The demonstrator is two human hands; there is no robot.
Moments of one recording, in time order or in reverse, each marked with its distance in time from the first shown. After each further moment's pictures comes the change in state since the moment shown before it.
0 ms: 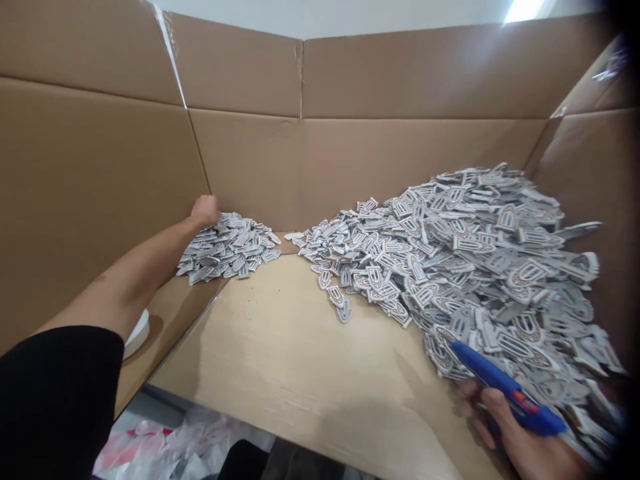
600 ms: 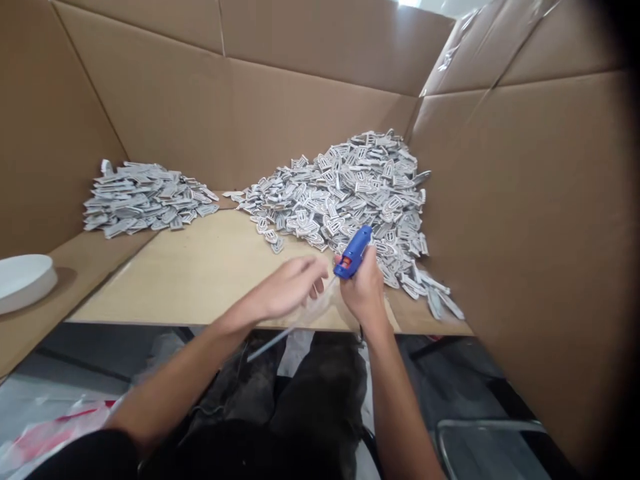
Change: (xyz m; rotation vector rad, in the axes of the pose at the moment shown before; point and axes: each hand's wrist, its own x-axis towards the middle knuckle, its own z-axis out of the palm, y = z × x) left_hand -0.431 0.218 0.004 -1.113 -0.903 0.489; right_hand -0.036 -0.057 0.023 -0.373 0.290 -0.517
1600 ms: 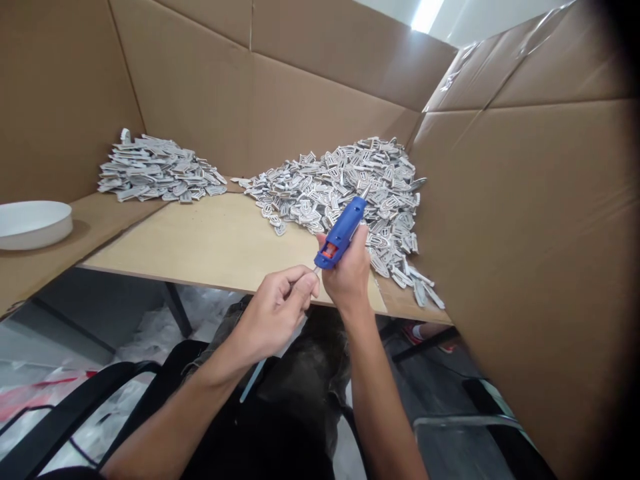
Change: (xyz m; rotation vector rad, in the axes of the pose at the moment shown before) left_hand -0.094 -0.015 0.055 -0.404 0.194 0.081; right_hand -0.027 -0.057 -0.008 0.084 0.076 -0.294
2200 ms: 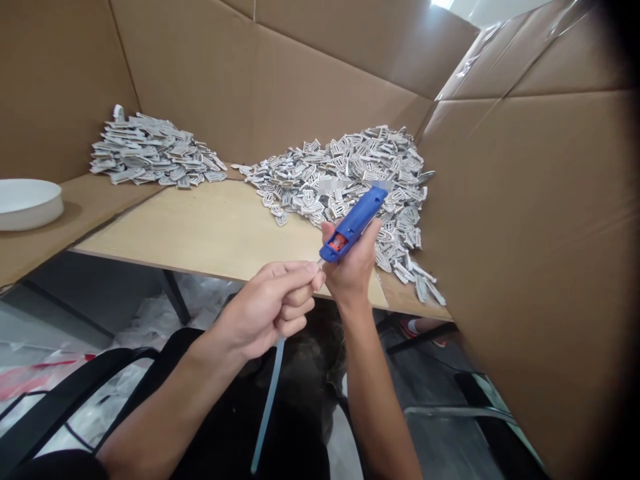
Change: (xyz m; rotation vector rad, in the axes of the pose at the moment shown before) left_hand -0.003 0.022 -0.005 -0.315 -0.115 -0.242; right_hand -0.004 -0.006 0.007 0.144 0.088 -0.005
